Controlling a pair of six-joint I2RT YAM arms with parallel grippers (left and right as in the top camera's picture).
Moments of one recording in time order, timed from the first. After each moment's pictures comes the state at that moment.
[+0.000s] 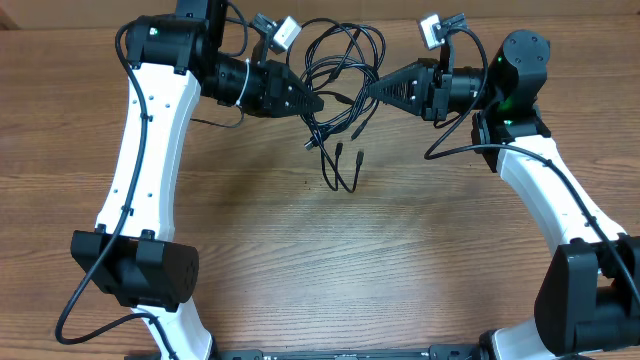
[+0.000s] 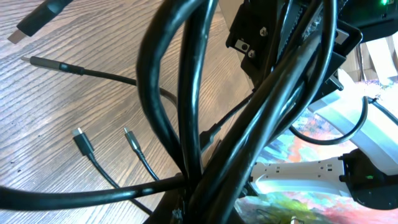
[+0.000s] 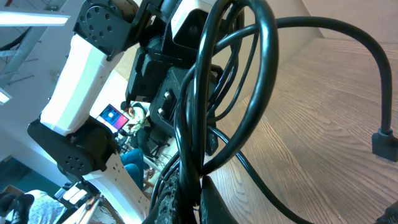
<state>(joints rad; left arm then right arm) -0.15 1.95 2.12 -1.48 1.06 0.13 0.10 1.69 1.21 0.57 -1.42 0.80</state>
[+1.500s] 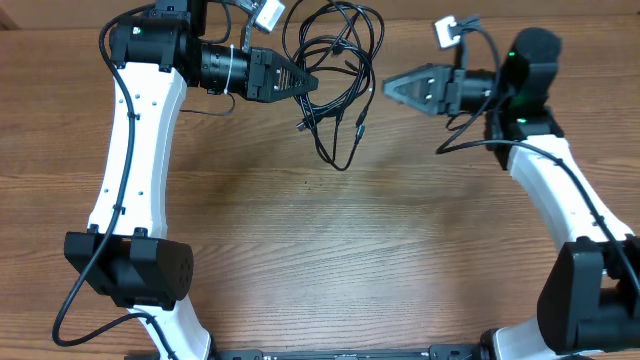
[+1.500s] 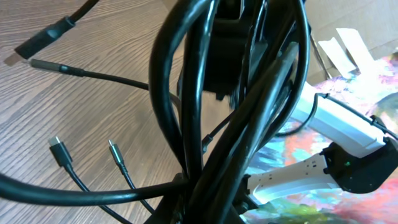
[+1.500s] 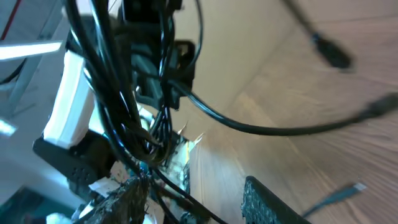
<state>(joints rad) -0.11 1.95 2.12 -1.35 1.23 0.21 0.05 1.69 1.22 0.40 -1.43 0.78</state>
